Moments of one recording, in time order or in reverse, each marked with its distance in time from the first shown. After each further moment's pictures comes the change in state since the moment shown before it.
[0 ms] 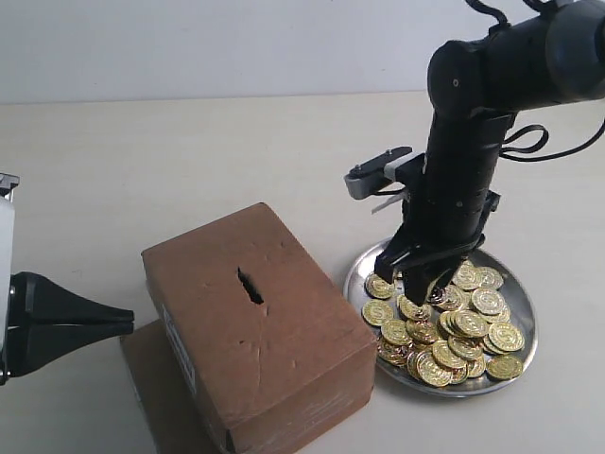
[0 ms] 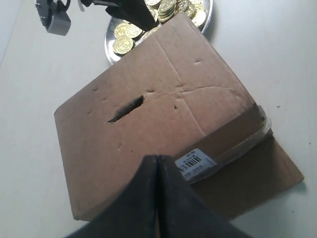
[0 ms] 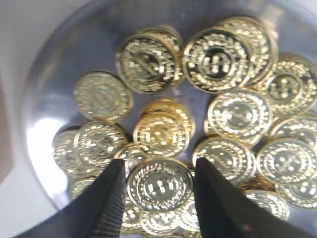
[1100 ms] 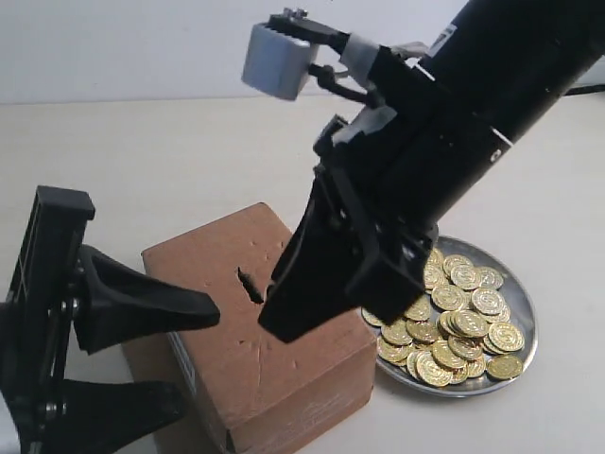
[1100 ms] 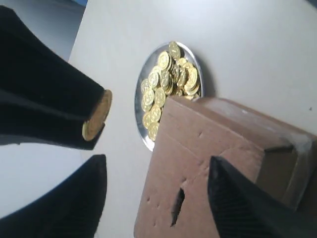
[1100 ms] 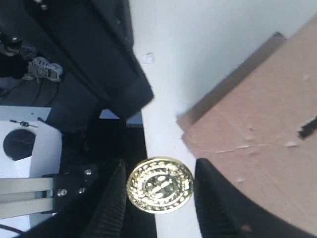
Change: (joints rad) left arm -0.381 0.005 0.000 -0.002 -0.244 0.475; right arm 0.219 -0.479 0.076 0.640 0.170 -0.590
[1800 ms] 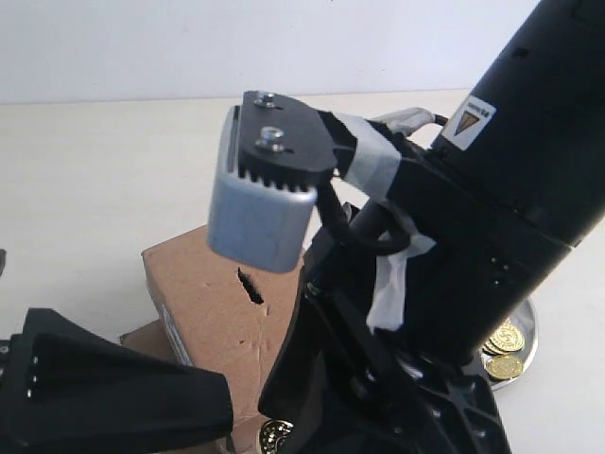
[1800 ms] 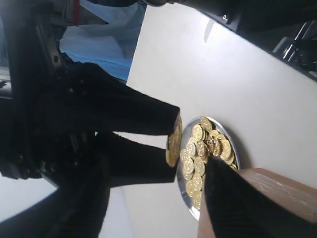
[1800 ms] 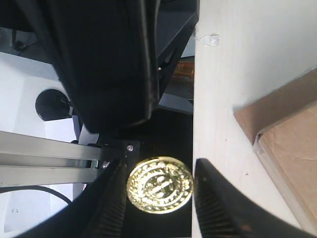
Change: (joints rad) left arm -0.276 -0.112 0.000 0.013 -0.089 0.003; right arm 0.188 -0.121 0.083 -0.029 0.006 -0.004
